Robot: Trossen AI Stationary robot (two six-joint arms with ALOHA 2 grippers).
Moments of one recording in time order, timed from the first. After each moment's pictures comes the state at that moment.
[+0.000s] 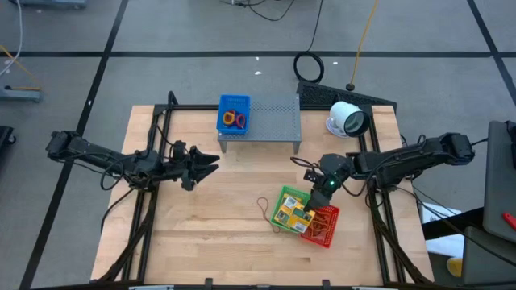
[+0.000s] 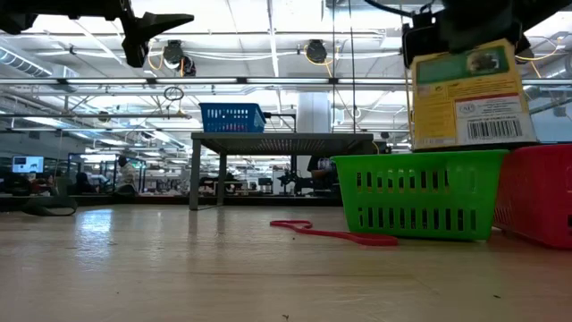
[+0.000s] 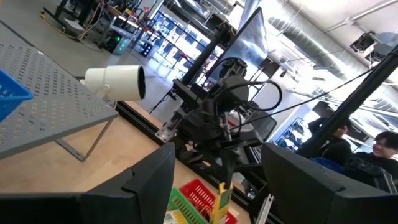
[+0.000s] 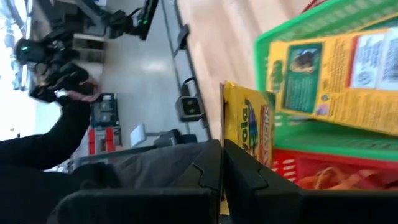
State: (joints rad) left arm -0.23 0.77 0.39 0.53 -0.37 -0.61; right arm 0.07 1.14 0.59 0.02 -0.63 1.06
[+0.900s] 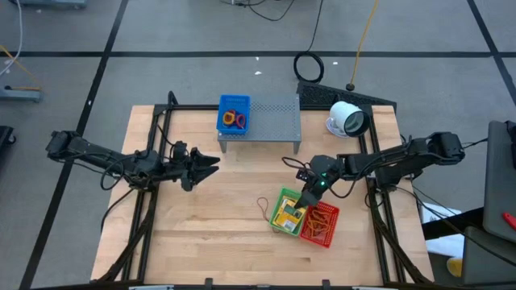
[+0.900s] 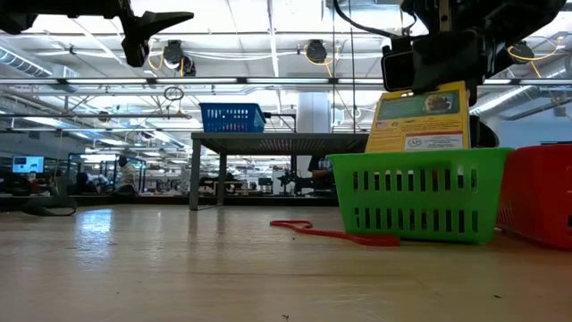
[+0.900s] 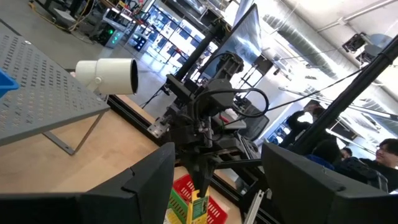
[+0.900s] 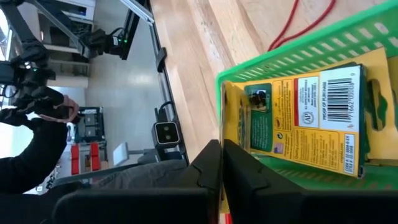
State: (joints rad) left arm -0.23 0.77 0.39 0.53 -0.34 -0.64; right arm 0.05 1.29 0.59 0.14 -0.57 1.02
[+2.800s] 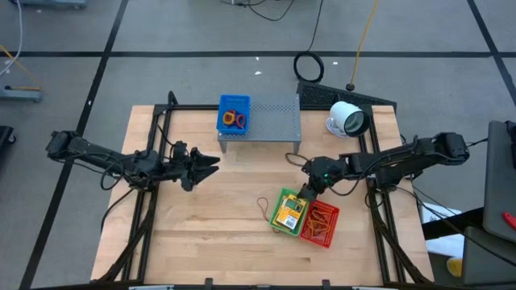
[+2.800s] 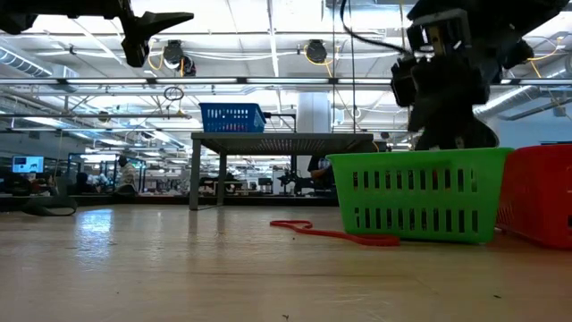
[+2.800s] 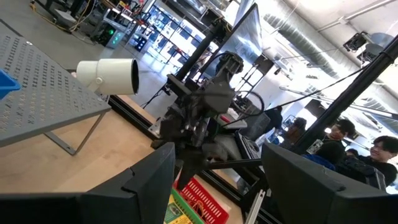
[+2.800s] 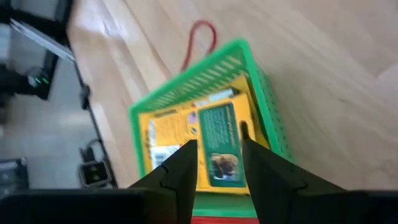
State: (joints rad) left arm -0.23 0.77 0.39 0.52 -0.34 -0.63; right arm 0.05 1.23 0.59 -0.10 -0.28 0.98
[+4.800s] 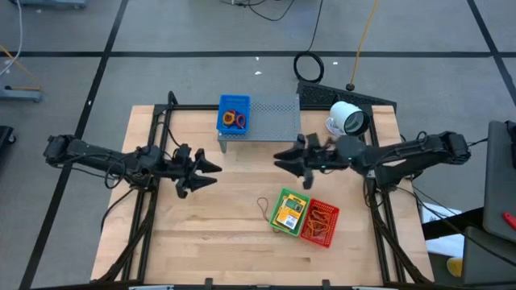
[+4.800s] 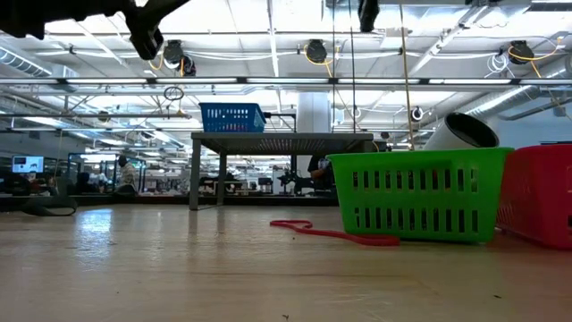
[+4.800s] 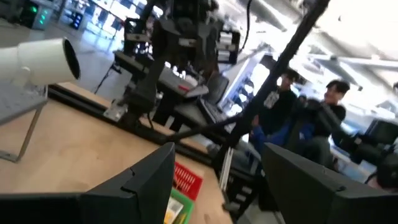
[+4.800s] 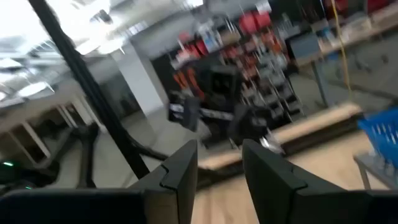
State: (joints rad) left arm -0.14 0.77 0.39 0.52 0.03 -0.52; right arm 0.06 1.19 0.80 0.52 0.02 0.45
